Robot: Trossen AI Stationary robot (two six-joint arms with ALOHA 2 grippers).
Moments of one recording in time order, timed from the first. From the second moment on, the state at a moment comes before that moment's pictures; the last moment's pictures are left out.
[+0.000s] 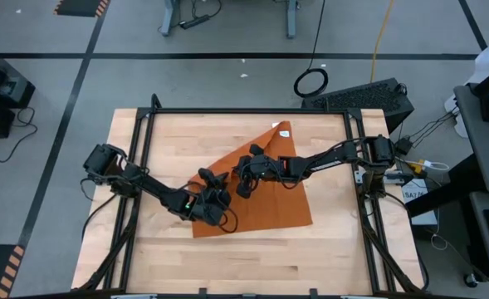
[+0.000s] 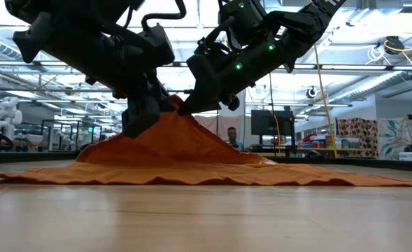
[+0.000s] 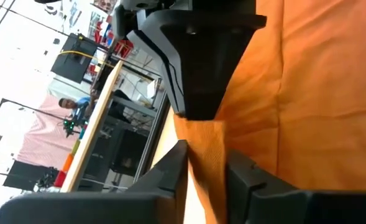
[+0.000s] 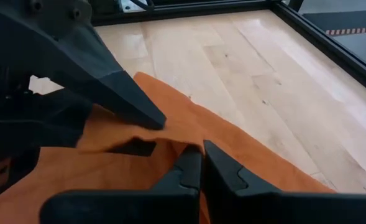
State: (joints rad) left arm -0.36 1.75 0.78 0.21 -1.16 0.28; right arm -0.03 1.88 1.07 0.31 0.23 0.15
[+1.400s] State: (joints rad) left arm -0.40 1.42 0.78 -0.13 -0.96 0.08; right arm -0.38 1.58 1.02 -0.29 0.09 -0.27
